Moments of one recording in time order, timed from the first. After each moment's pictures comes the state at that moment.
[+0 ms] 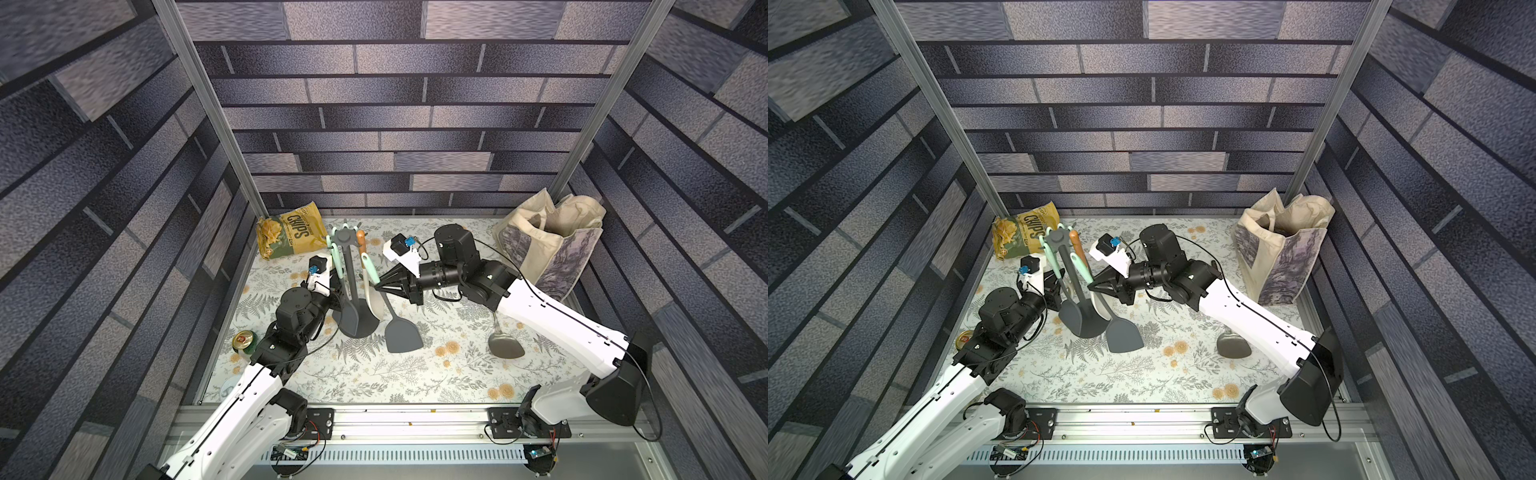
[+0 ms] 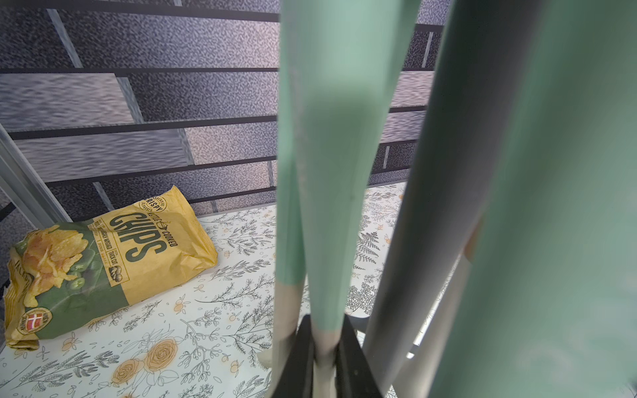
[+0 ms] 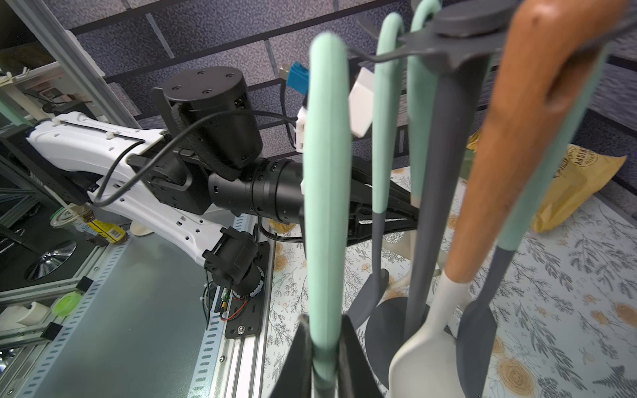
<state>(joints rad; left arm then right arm) -0.42 0.73 0.57 0.04 -0.05 -0.03 0.80 1.43 1.38 -0.36 -0.72 -0.09</state>
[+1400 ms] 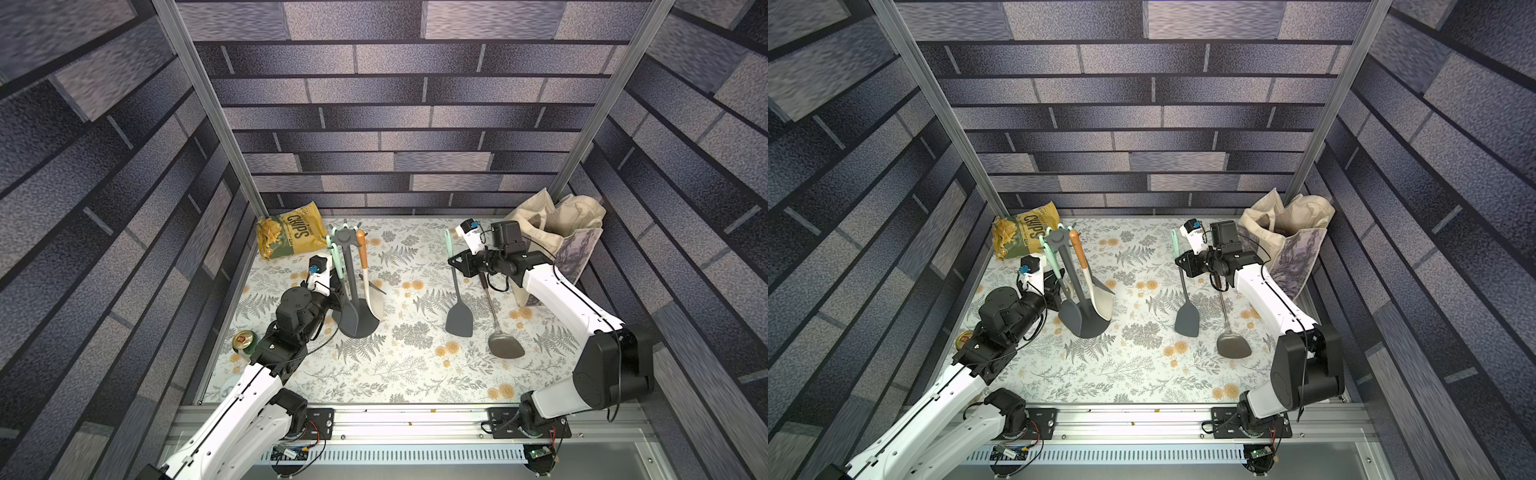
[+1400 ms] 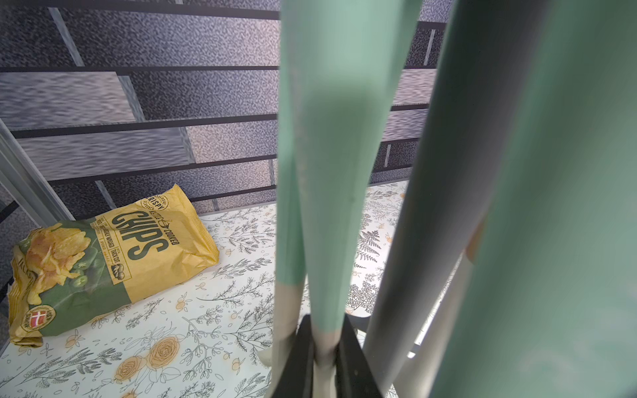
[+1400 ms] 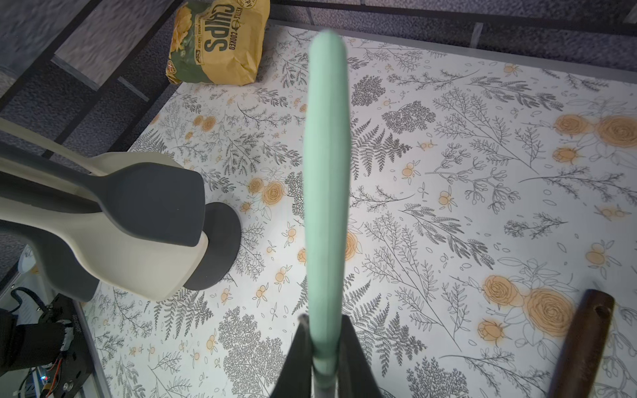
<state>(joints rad) -0.42 0.73 0.57 0.03 -0.06 -0.03 0.26 1.51 1.20 -0.49 -0.53 -0.05</state>
